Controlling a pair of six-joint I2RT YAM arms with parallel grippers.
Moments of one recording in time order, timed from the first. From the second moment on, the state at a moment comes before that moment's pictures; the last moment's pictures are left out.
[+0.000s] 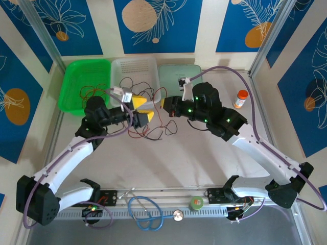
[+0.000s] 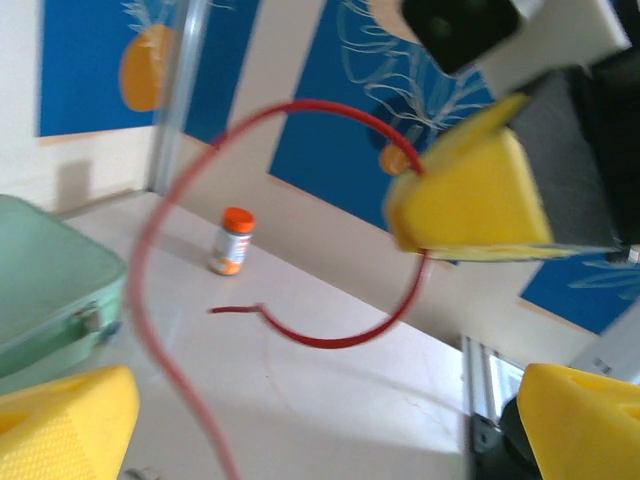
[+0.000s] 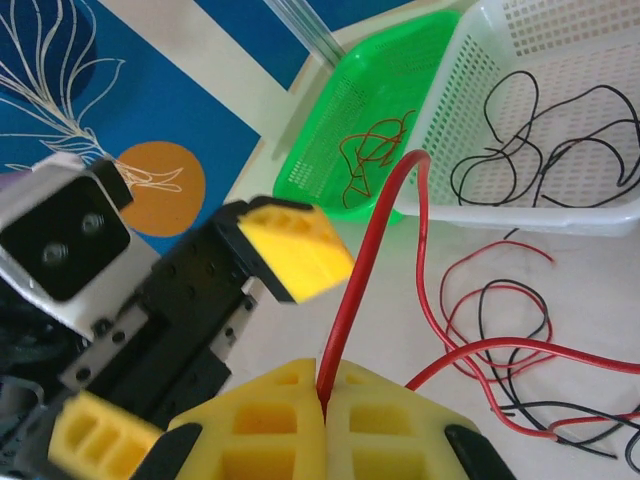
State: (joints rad) left arm -0.45 1.11 0.84 0.29 0.82 -0.35; right arm 0.79 1.20 1.34 -0.48 -0.14 0.68
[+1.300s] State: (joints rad) left arm -0.59 1.20 0.84 0.28 0.38 -0.14; right arm 0.86 1.19 1.34 -0.44 -0.13 0.73
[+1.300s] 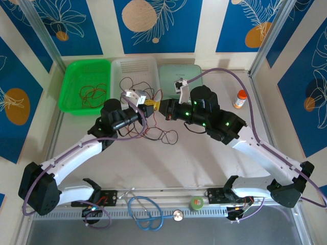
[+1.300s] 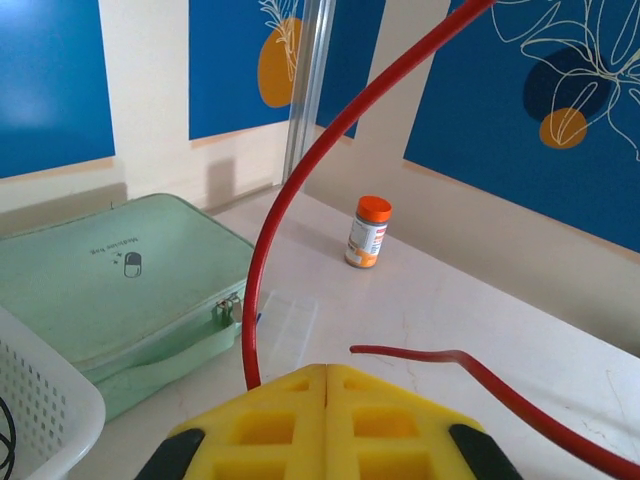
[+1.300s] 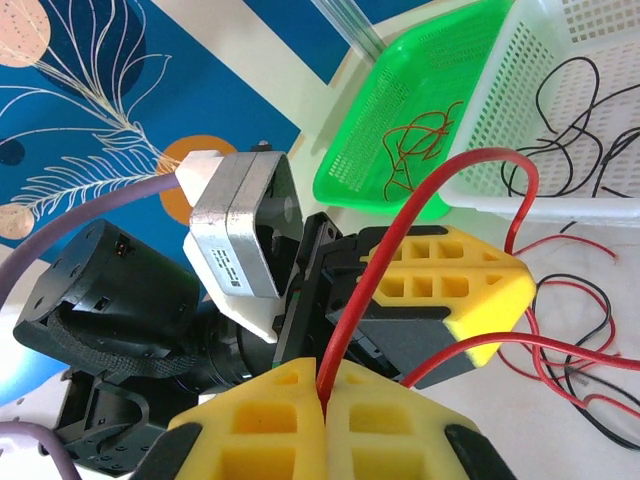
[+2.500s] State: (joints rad) left arm -0.60 1.28 0.90 0.15 0.44 -0.10; right arm 0.86 1.15 1.33 -0.44 -0.10 0.73
